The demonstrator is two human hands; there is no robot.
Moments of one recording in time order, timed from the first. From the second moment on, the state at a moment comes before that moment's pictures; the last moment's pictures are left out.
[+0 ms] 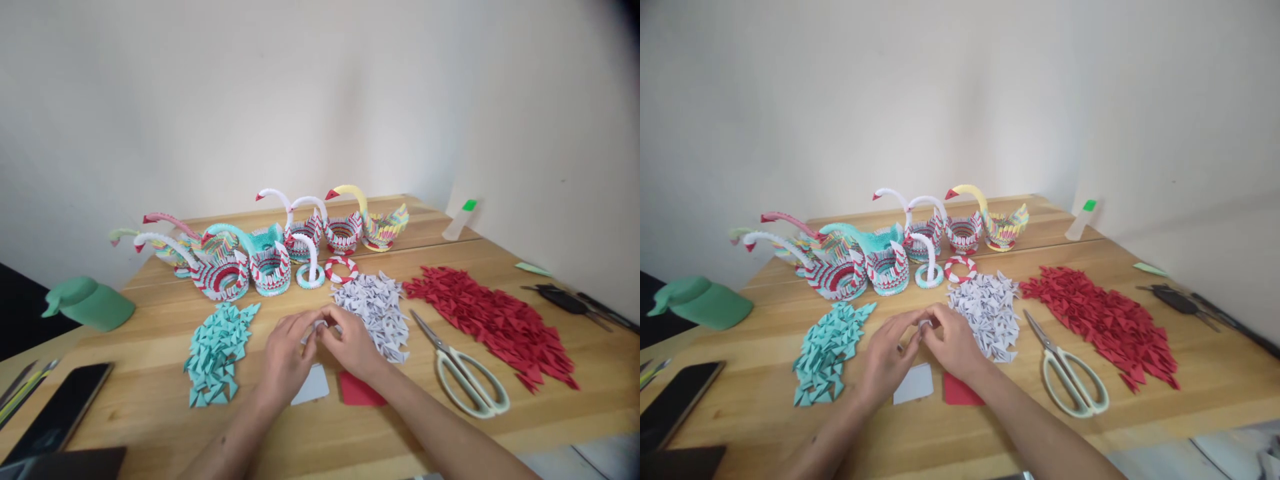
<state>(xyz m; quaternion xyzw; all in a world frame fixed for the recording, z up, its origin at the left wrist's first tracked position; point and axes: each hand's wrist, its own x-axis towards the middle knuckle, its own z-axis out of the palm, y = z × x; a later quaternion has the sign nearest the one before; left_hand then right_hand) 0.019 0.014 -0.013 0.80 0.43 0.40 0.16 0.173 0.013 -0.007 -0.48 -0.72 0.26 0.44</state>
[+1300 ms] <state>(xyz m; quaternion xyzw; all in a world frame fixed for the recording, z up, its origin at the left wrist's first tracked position) 0.013 0.019 -0.009 0.72 0.45 0.40 0.35 0.185 0.019 -0.002 -0.43 -0.76 0.31 0.37</state>
